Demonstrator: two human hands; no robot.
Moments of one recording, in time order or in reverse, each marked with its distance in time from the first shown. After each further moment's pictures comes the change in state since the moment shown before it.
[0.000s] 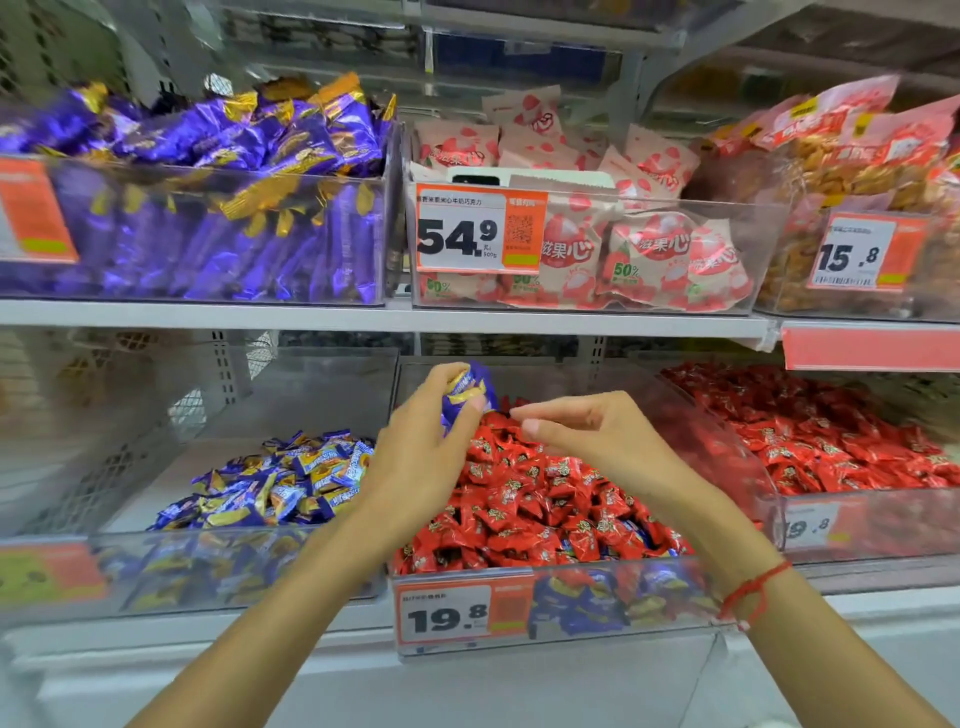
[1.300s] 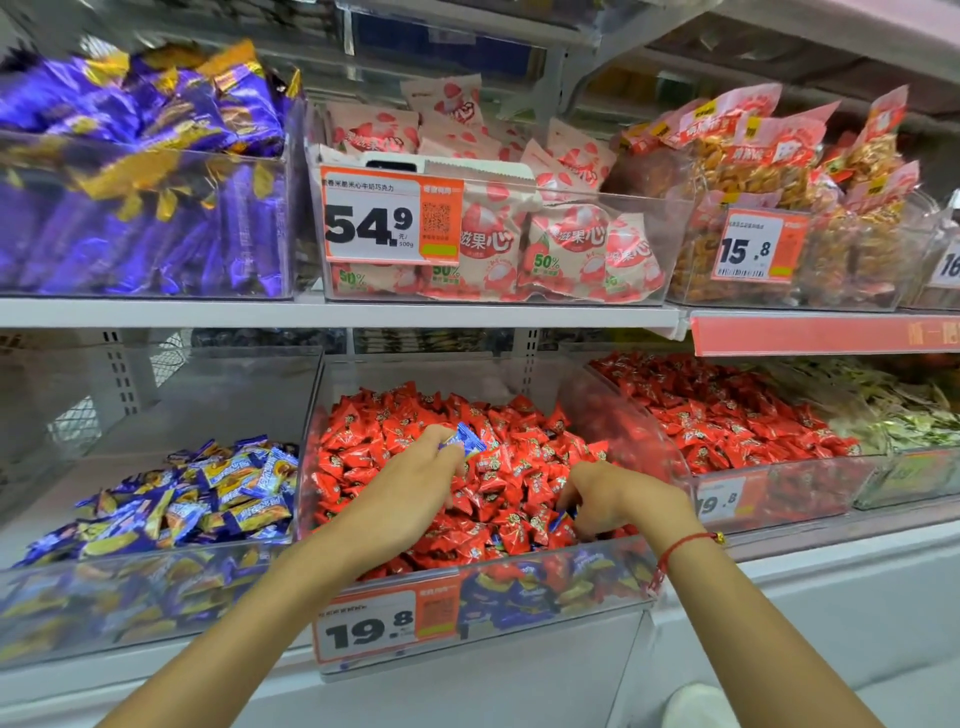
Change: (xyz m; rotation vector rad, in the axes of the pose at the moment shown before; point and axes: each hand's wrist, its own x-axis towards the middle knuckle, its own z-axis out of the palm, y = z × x) left_hand 0.010 -0.020 0.056 -0.110 -0.451 -0.250; right_hand -0.005 0.071 -0.054 -1.030 -0.350 0.568
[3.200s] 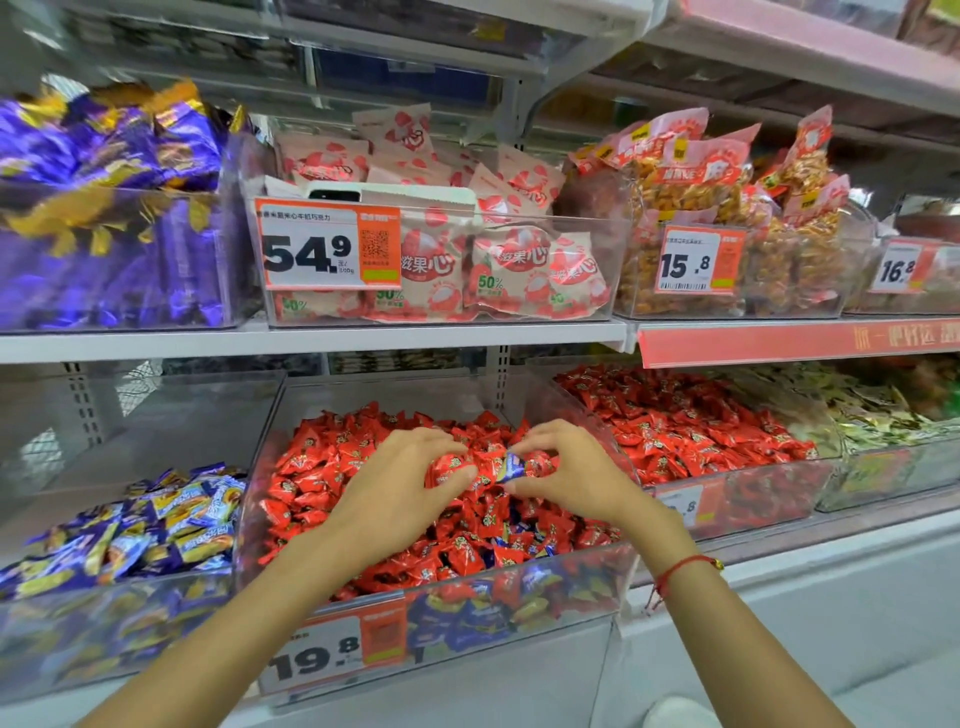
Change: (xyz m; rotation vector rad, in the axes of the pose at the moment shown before) left_hand 0.013 0.022 0.019 0.574 0.156 0.354; right_hand -0.015 0.017 -0.013 0.389 0.528 -0.263
